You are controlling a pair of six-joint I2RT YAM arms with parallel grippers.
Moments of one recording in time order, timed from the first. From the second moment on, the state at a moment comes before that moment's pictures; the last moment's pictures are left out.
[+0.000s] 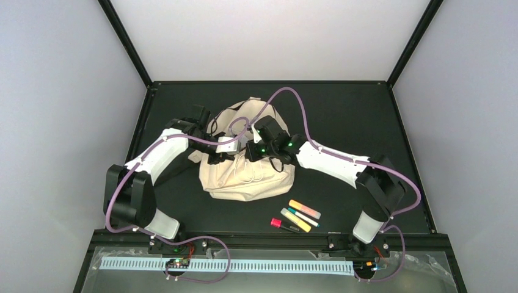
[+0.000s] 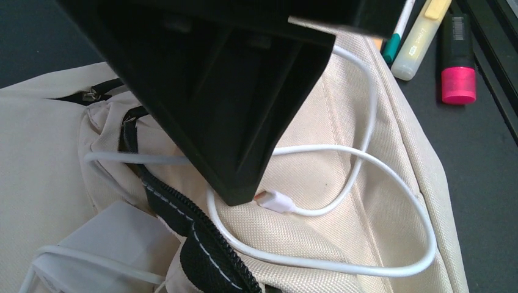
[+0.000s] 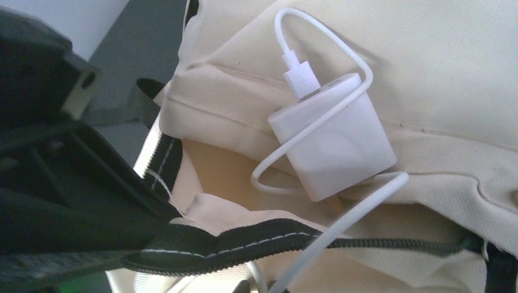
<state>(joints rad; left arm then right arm) -0.27 1.50 1.10 -0.84 0.82 1.30 0.87 1.70 1.24 -0.27 -0.13 0.44</state>
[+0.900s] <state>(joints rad) -0.24 1.50 1.08 -0.81 0.84 1.30 0.63 1.89 1.48 0.01 -0.53 0.59</state>
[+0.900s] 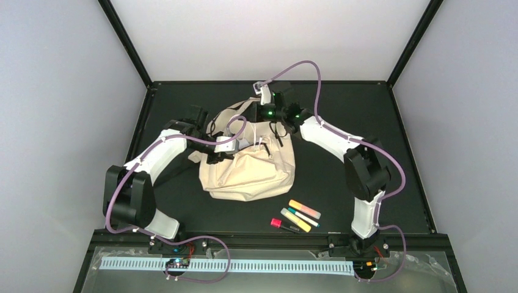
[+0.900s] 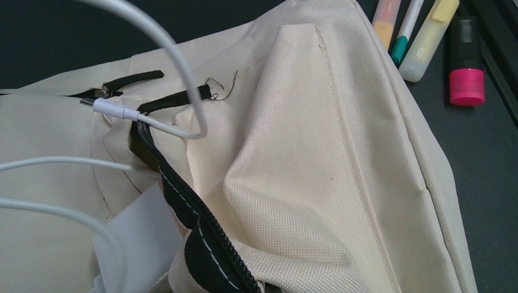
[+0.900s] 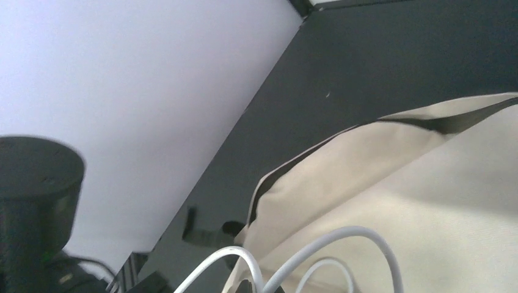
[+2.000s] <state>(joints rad) -0.24 1.50 1.08 -0.81 0.85 1.32 0.63 1.97 1.55 0.04 -0.46 0.71</state>
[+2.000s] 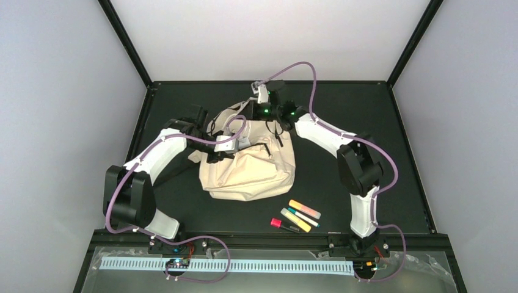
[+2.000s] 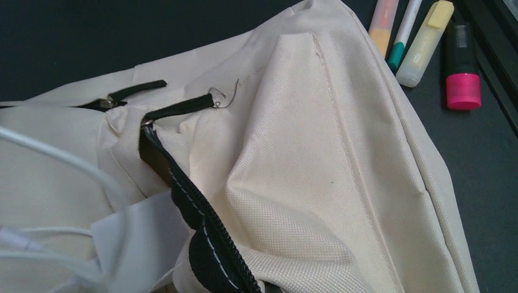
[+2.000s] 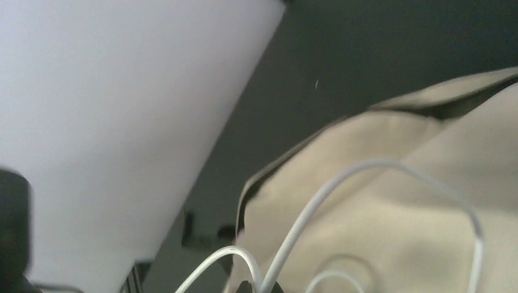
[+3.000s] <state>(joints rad) -0.24 1.46 1.09 -0.89 0.84 1.35 0.74 2.11 1.78 -0.91 -0.62 -0.22</state>
